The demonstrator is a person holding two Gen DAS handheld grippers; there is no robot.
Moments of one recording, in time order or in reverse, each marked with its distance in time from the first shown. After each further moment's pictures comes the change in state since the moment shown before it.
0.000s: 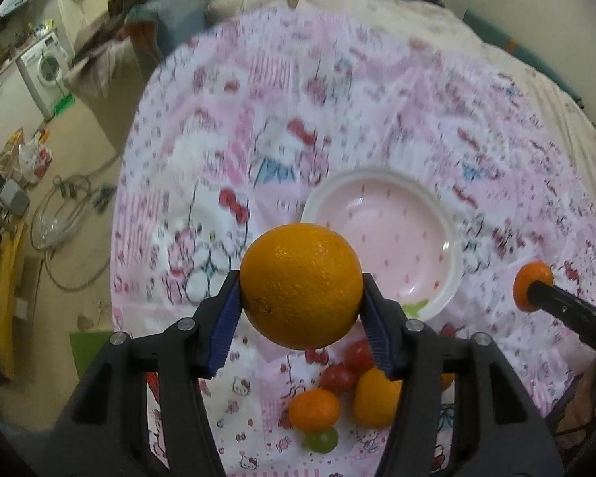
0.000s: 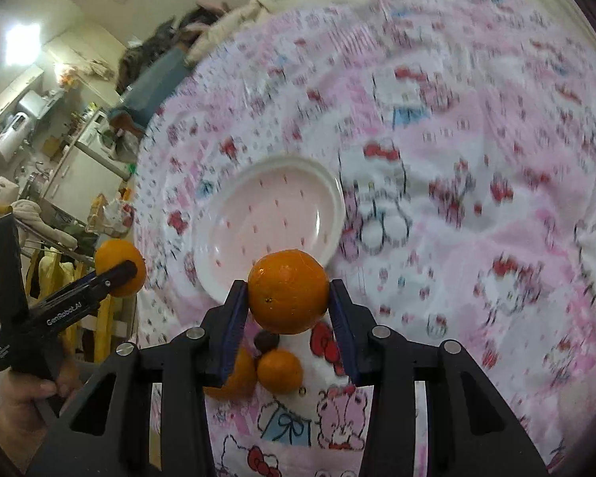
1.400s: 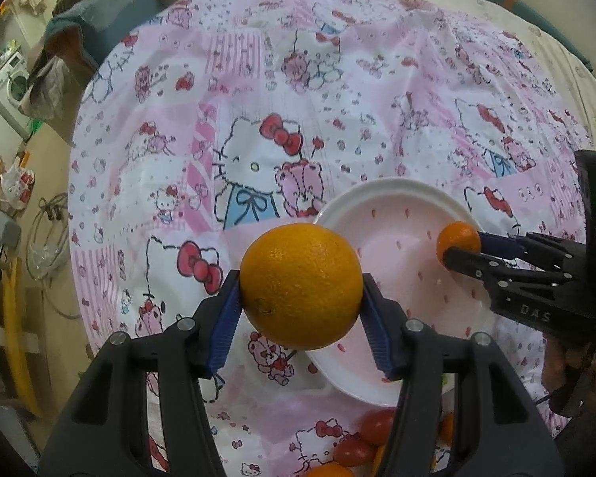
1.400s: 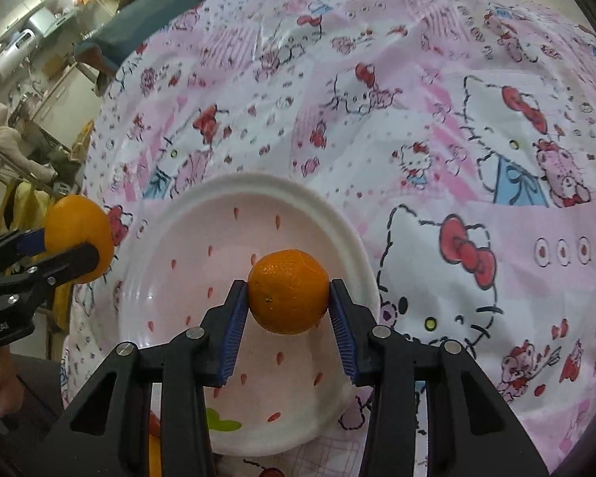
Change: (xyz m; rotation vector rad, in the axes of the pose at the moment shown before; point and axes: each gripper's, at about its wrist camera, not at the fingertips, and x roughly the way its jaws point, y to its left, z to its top) left arm 0.096 -0.019 0.056 0.100 0.161 -0.002; right arm 0.163 0.005 0.073 -0.218 0.239 -0.062
